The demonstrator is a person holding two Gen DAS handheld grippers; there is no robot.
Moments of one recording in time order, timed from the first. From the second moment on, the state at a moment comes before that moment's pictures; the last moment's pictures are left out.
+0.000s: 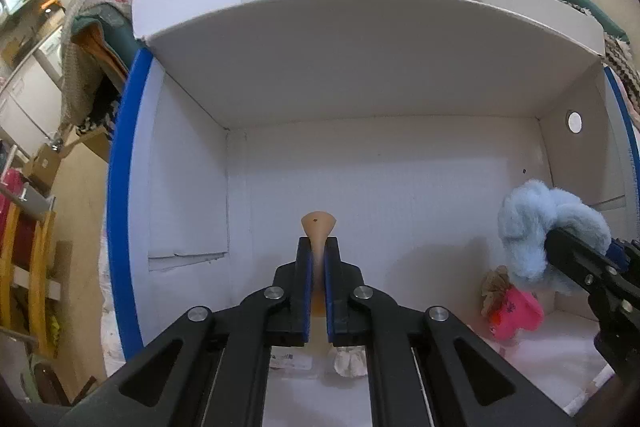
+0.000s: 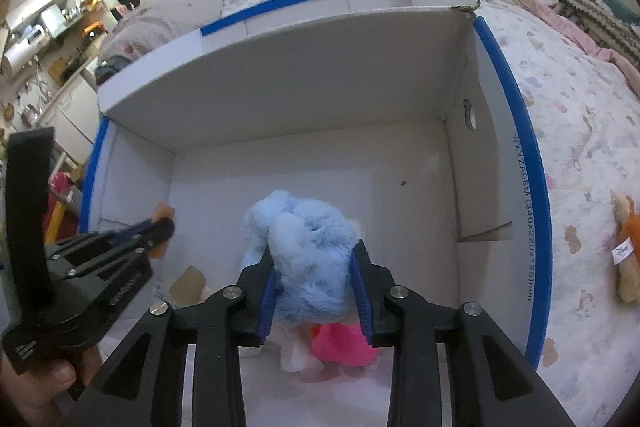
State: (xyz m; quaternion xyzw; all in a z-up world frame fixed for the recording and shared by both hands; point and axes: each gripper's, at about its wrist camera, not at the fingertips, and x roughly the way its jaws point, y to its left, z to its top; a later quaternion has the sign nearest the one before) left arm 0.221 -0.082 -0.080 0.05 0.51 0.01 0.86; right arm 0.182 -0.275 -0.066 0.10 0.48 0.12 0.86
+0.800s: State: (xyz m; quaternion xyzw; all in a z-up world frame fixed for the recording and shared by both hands) left arm 0.174 -0.061 -0.019 0.03 0.46 0.01 0.89; right arm 0.143 -0.280 -0.021 0.13 0.43 0.15 0.88
